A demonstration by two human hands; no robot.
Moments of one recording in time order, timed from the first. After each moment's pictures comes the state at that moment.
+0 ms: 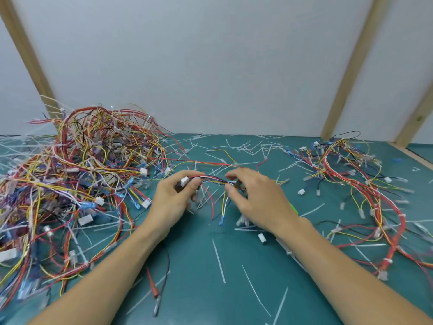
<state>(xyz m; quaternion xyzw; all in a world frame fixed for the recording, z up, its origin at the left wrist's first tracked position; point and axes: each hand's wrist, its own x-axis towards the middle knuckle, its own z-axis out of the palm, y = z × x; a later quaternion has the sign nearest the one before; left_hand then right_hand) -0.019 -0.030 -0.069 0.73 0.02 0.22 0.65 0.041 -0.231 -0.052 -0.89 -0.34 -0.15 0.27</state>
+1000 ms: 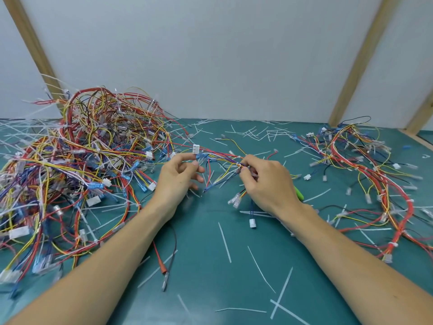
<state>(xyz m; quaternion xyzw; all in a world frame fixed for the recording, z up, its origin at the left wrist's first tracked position) -0.014 -0.023 -0.073 0.69 0.10 0.19 0.68 0.038 -0.229 -0.058 -0.89 -0.27 -0.17 0.32</state>
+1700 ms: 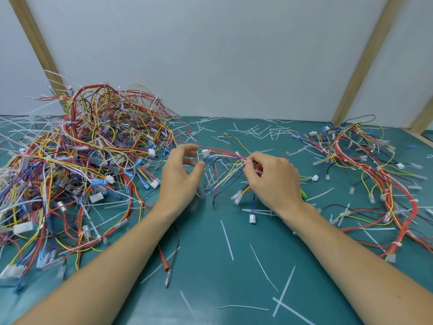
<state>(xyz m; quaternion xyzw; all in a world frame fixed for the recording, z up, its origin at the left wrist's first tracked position) -0.025 -0.032 -0.068 0.82 0.07 0.31 0.47 0.037 -0.226 -0.058 -0.90 -0.23 -0.23 0.31</state>
